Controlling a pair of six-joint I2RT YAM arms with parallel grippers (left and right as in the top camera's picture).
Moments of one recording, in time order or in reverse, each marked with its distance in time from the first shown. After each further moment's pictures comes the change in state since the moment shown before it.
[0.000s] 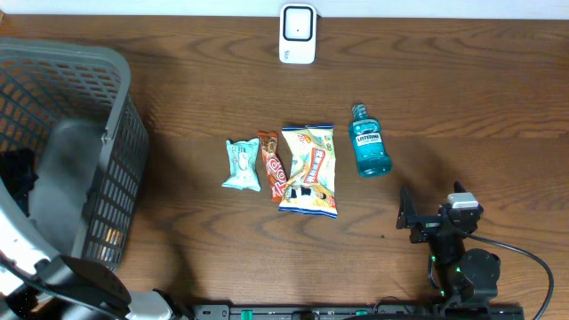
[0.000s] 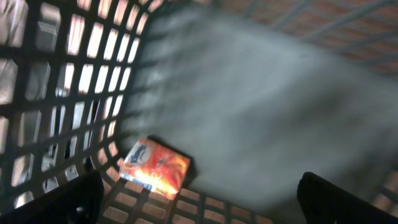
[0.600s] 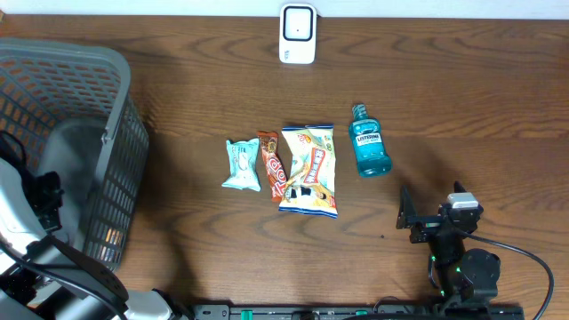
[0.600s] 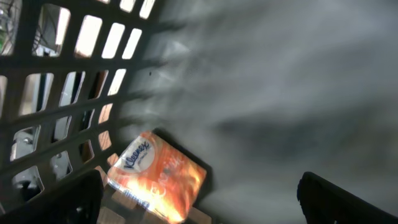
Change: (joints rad) left arm 0.013 0.014 -0.294 0.165 0.027 -0.131; right arm 0.000 0.000 0.000 0.000 0.000 0.000
